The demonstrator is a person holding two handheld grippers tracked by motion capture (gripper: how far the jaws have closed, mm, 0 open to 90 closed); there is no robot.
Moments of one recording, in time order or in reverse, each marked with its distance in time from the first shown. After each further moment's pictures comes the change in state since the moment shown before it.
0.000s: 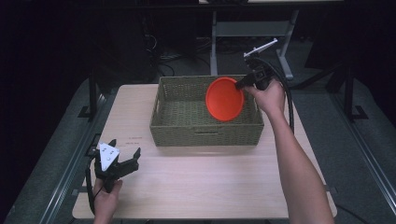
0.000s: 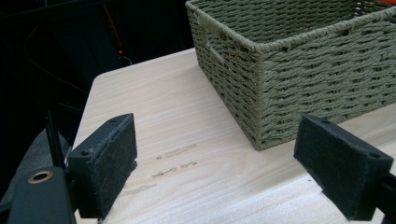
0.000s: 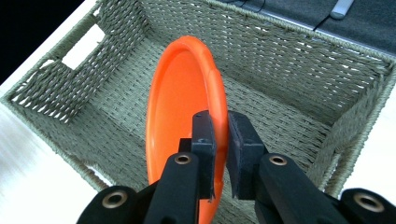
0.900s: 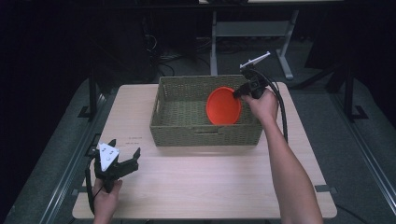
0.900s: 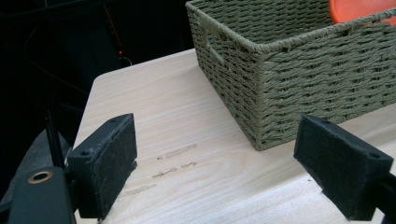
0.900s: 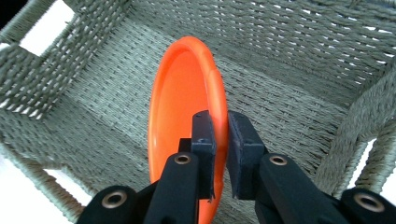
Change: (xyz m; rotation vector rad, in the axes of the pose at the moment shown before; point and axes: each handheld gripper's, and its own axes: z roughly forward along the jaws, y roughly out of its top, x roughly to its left) left arm 0.000 0.000 -0.001 0.000 0.000 0.002; right arm -0.012 -0.017 0.042 0.050 -0.008 0.052
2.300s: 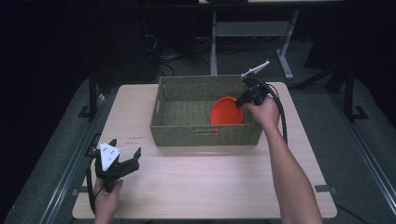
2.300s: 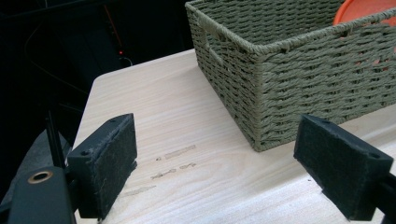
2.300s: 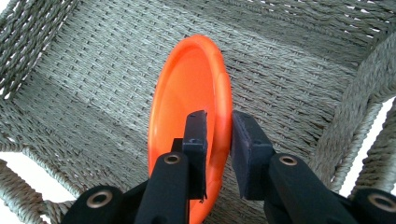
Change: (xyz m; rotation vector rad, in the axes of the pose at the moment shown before) left arm -0.002 0.001 0.001 0.006 0.002 0.004; right arm -0.018 -0.018 0.023 0.095 -0.008 0.044
